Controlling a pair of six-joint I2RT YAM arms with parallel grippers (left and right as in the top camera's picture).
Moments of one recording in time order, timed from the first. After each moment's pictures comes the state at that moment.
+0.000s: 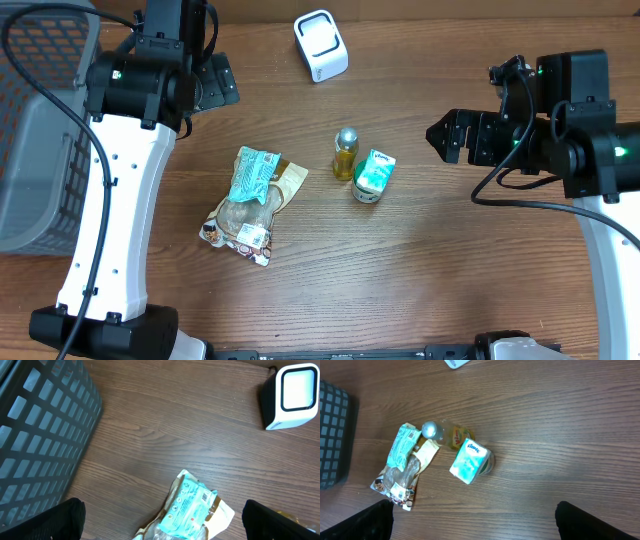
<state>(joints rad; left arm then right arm) -0.19 1.69 1.98 -1.31 -0.30 -0.44 0.09 1.37 1.65 -1.30 -0.31 0.17</state>
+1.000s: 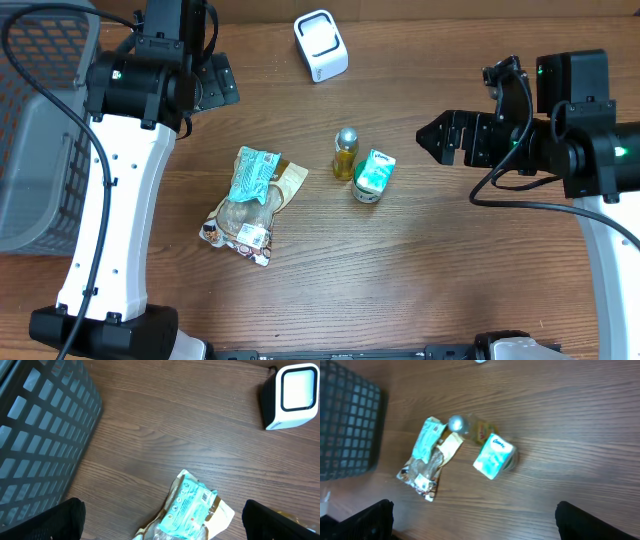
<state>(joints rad) -0.19 1.69 1.98 -1.31 -0.30 -0.44 0.09 1.37 1.65 -1.30 -0.43 0.17</state>
